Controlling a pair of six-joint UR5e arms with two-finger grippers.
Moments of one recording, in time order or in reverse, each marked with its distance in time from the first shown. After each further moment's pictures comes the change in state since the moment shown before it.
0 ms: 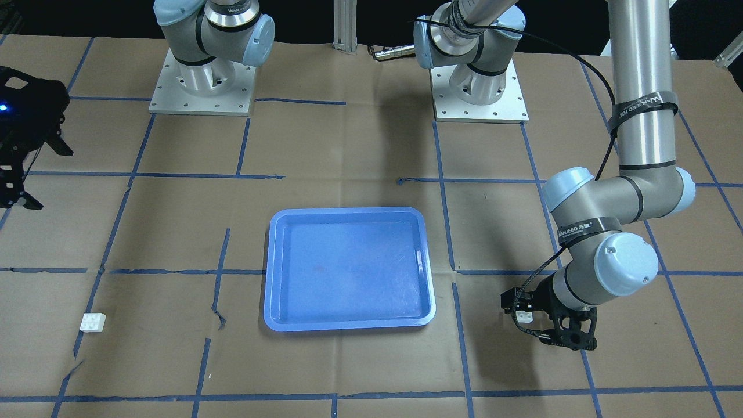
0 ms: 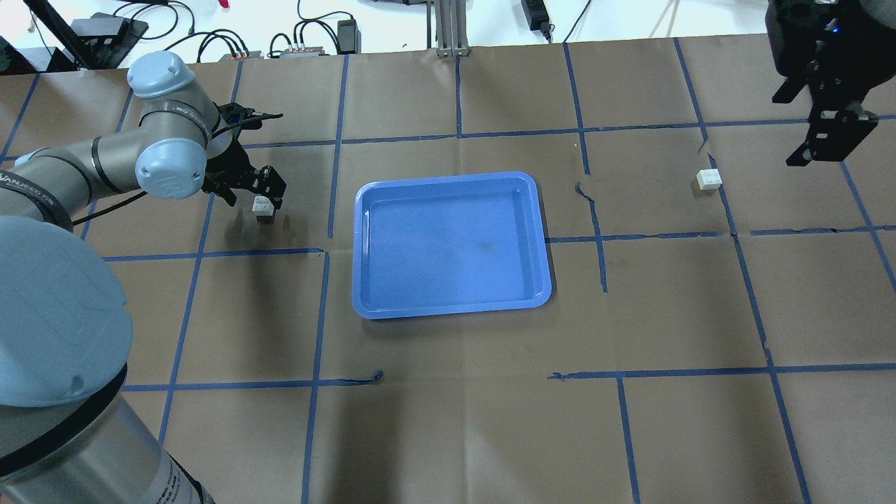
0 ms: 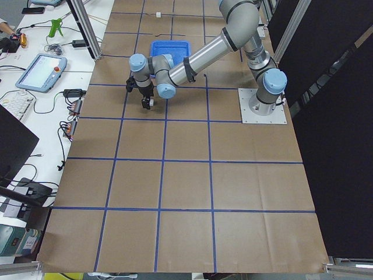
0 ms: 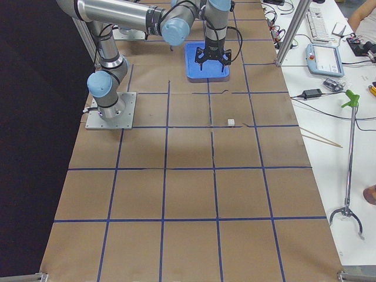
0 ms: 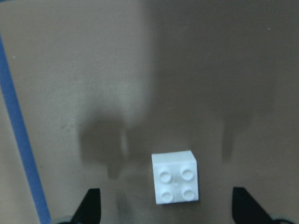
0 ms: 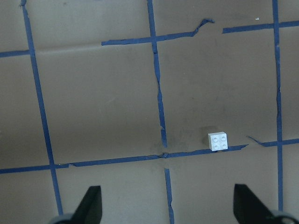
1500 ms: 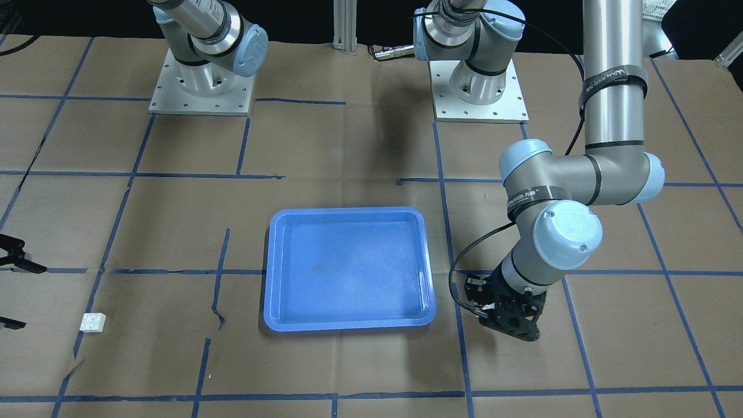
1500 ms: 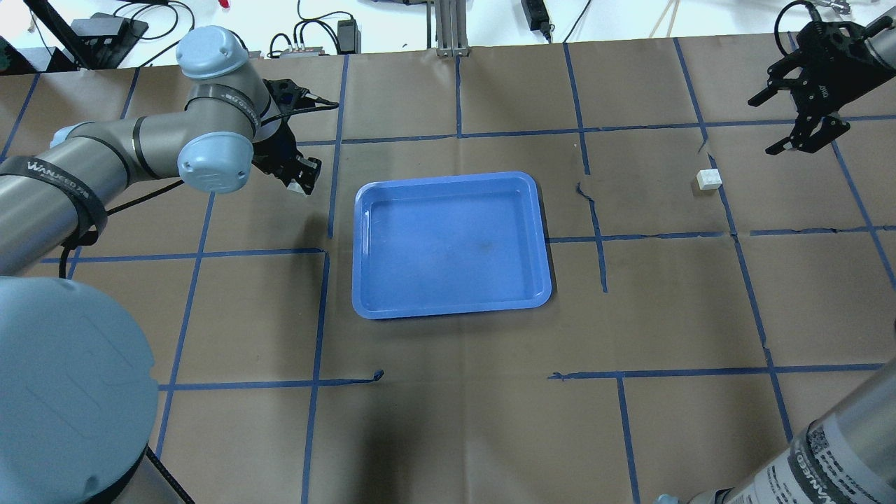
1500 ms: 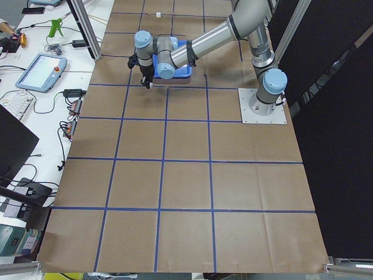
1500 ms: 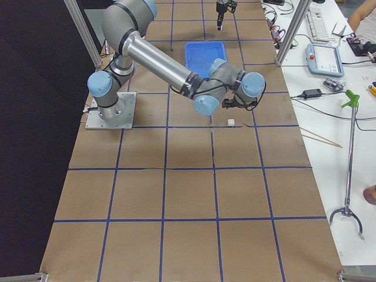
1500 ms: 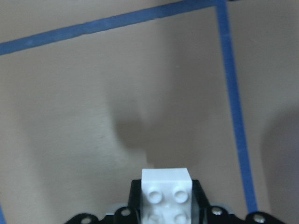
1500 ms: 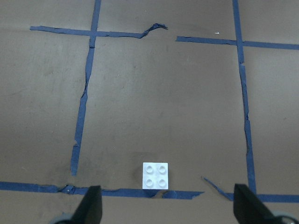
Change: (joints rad) left arm -0.190 0.082 -0.001 0.005 -0.004 0.133; right arm -0.198 0.447 -0.176 -0.045 0.392 -0.415
